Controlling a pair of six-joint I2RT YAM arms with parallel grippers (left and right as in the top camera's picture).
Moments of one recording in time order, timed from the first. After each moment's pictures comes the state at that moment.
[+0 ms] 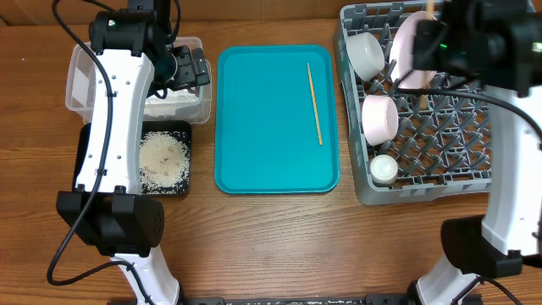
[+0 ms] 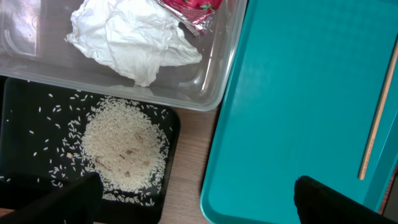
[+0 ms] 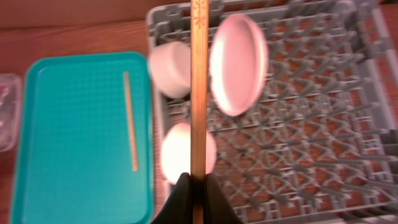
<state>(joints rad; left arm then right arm) -0.07 1.98 2.15 -1.43 -0.02 -0.33 0.13 1.86 2.55 -1.64 0.13 0.15</state>
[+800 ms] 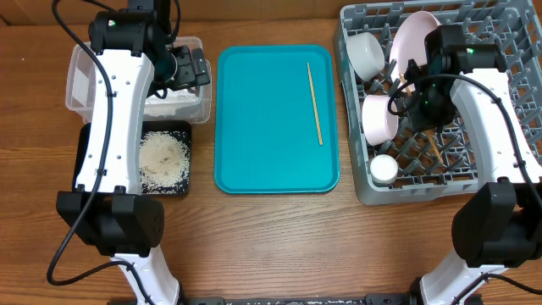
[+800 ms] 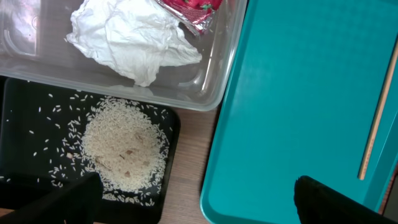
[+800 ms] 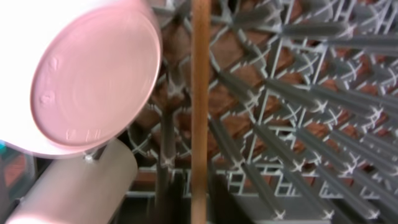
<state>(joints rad) -0.07 1.98 2.15 -1.43 -0.02 -0.33 -0.01 1.87 1.71 -1.31 0.14 -0.24</state>
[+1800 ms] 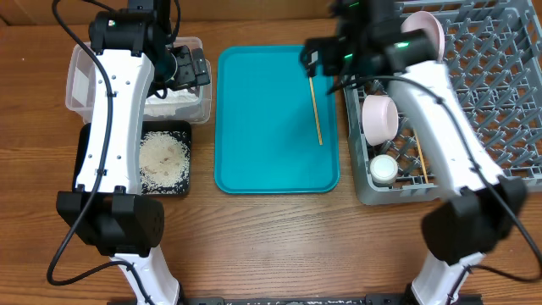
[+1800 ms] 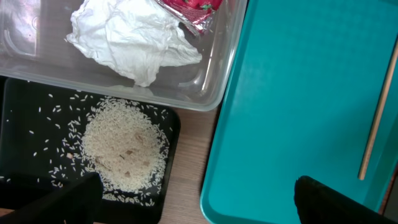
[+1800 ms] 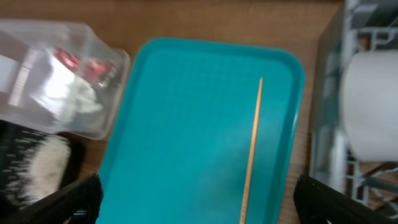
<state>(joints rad) -0.07 1.98 2.15 -1.43 -0.02 -0.33 0.32 1.95 1.93 -0.89 -0.18 0.21</state>
